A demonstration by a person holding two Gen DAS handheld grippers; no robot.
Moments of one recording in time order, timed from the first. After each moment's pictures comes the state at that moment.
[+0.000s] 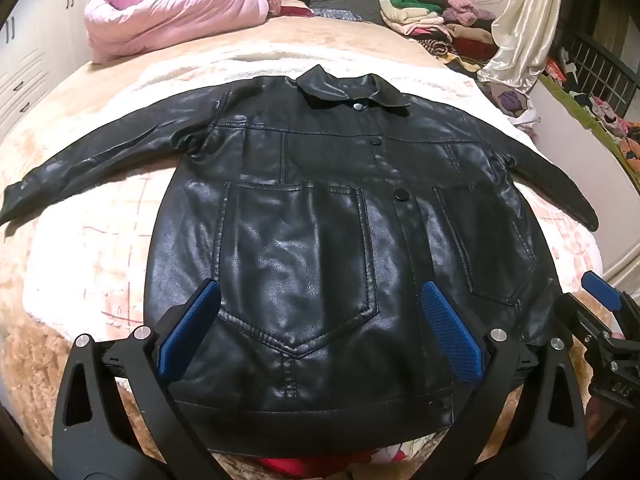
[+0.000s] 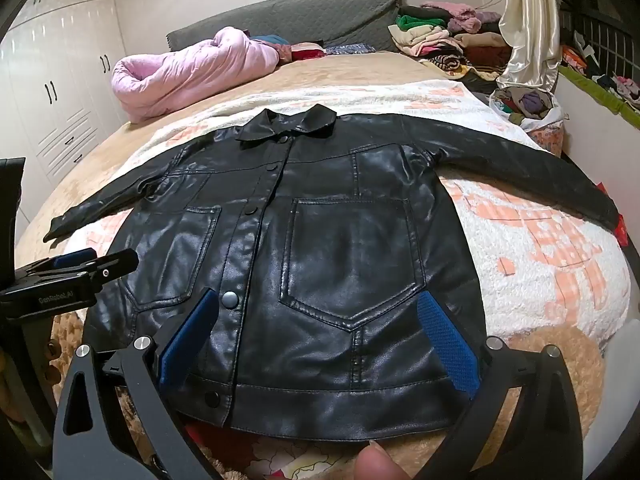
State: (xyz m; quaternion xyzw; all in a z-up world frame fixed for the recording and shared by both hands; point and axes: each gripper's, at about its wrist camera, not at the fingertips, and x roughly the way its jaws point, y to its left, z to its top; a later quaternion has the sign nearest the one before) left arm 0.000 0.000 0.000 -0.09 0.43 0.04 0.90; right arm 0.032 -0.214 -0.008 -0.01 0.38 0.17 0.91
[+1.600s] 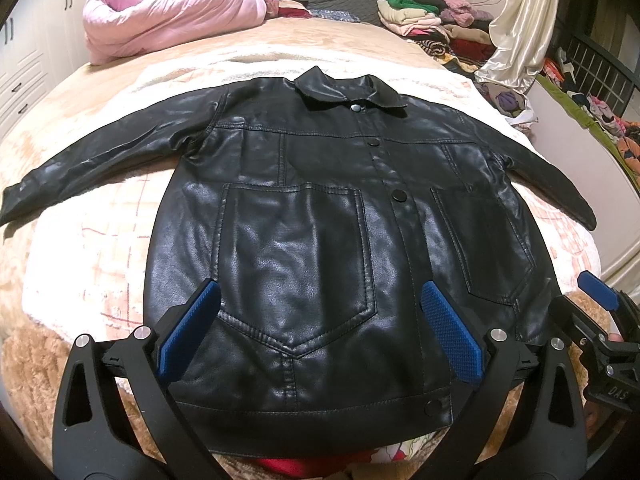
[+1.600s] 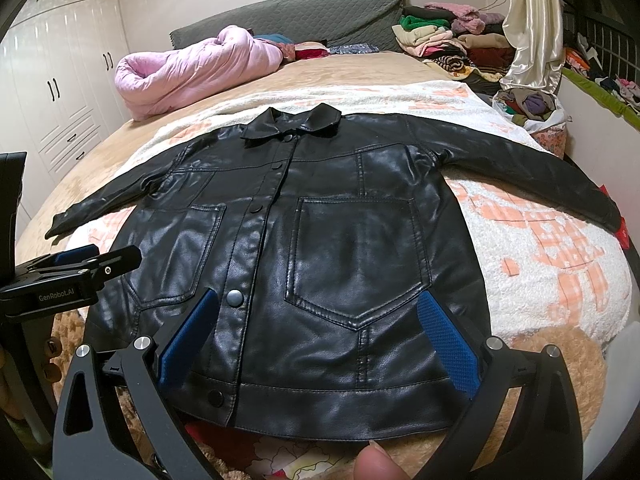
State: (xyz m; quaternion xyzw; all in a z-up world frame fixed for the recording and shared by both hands) left arm 0.000 0.000 0.000 -0.09 0.43 0.04 0.90; right arm 0.031 -0.210 -0.007 -0.01 0.38 0.17 0.91
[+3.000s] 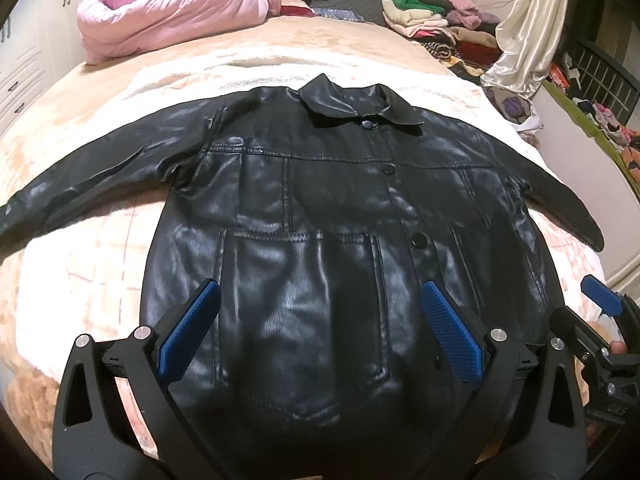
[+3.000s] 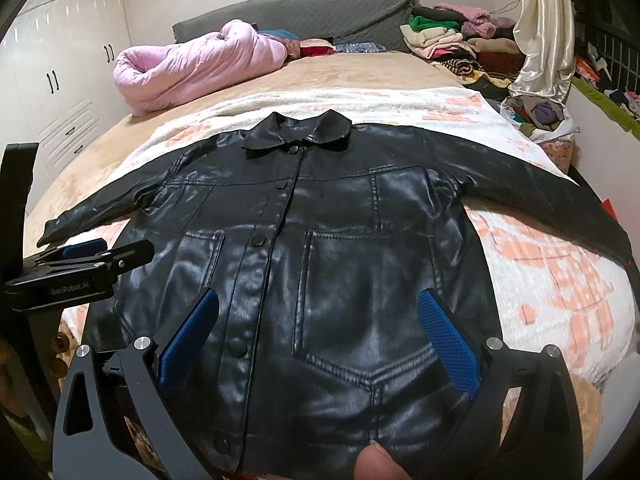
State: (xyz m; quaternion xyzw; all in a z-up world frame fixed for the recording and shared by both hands) left arm 0.052 0.019 0.003 -0.10 0.43 0.04 0.89; right arm 0.086 -0.186 0.001 -0.02 0.39 0.18 0.90
